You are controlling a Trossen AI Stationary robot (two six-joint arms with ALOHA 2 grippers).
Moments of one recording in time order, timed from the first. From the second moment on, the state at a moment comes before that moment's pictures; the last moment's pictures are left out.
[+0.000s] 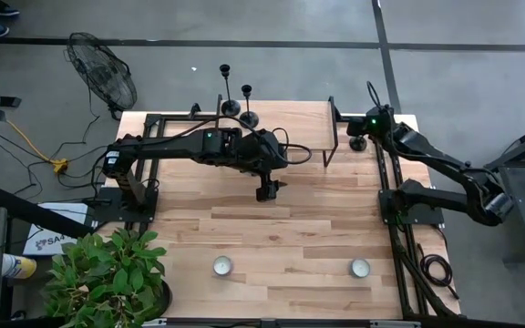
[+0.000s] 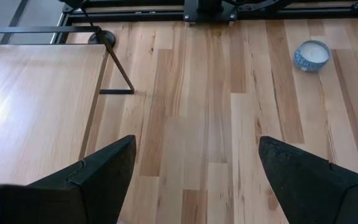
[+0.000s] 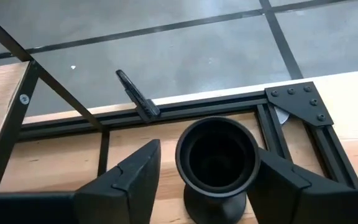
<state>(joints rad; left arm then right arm) 0.01 1.78 1.92 -0.86 -0.10 0.01 -0.92 0.96 0.59 -0.39 0.44 0.63</state>
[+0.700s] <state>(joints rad) 0.01 1.78 1.92 -0.86 -0.09 0.01 -0.92 0.95 0.59 -0.40 0.41 0.63</state>
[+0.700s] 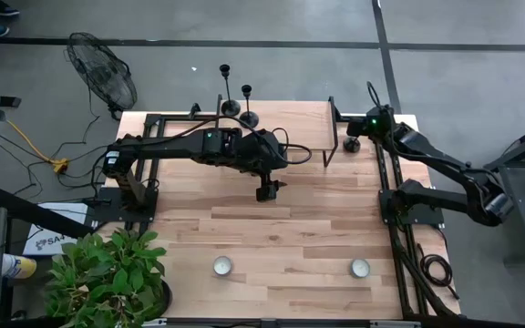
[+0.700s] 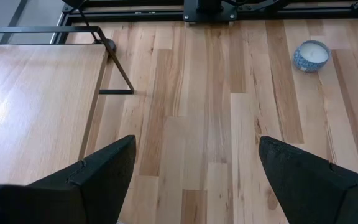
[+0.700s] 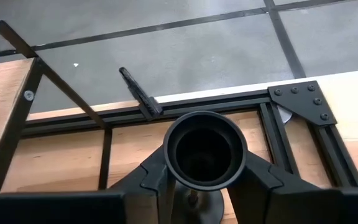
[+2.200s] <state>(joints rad) 0.01 1.78 1.92 -0.39 -0.07 -0.14 -0.92 0.63 1.23 -0.96 -0.41 0.08</state>
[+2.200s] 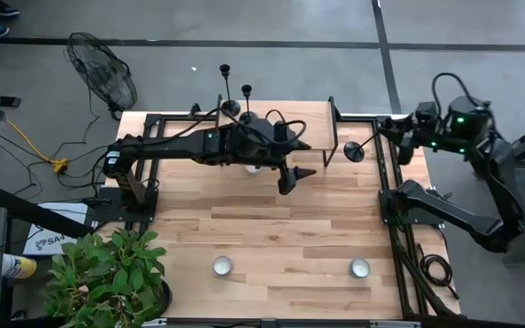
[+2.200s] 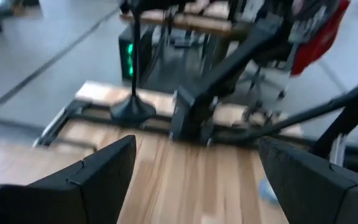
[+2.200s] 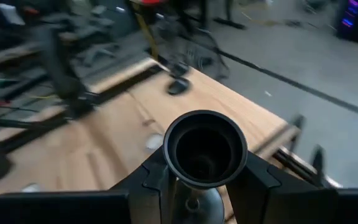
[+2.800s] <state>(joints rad) 0.01 1.88 1.92 -0.04 0.00 -0.22 -0.85 0.70 1.29 -0.91 -0.66 0.10</state>
